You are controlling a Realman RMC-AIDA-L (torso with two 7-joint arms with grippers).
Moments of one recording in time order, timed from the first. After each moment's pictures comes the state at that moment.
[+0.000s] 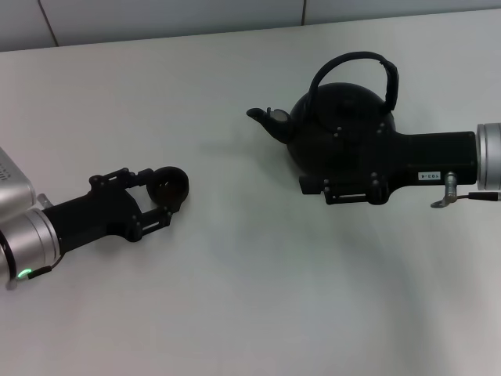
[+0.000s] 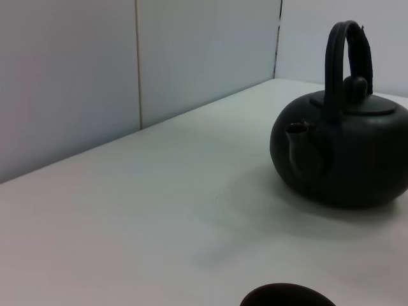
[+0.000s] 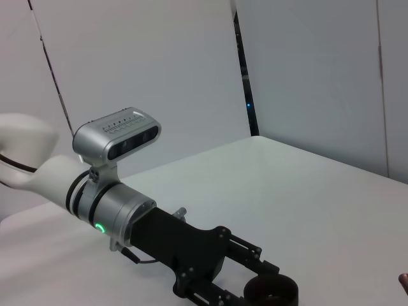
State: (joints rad) left arm -0.44 -2.08 1.22 0.44 1.46 1.06 -0.99; right arm 0.41 2.08 -0.90 -0.87 -1.85 -1.58 1.44
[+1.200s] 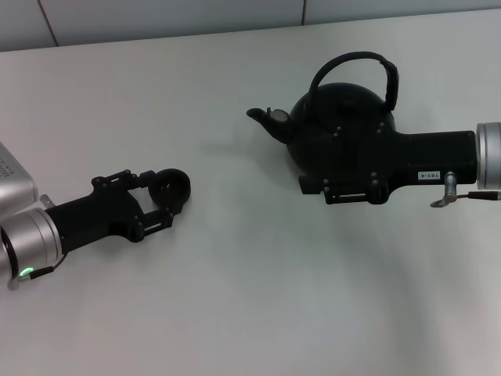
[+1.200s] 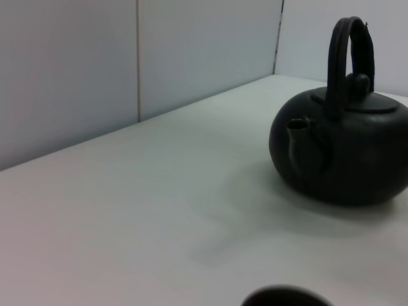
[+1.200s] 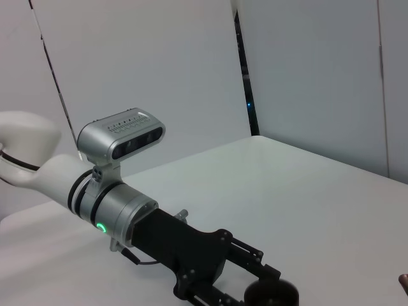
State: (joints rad) left arm -0.46 -2.07 1.23 0.43 1.47 1.05 -1.02; right arm 0.41 2.08 -0.90 -0.87 -1.85 -1.58 1.44
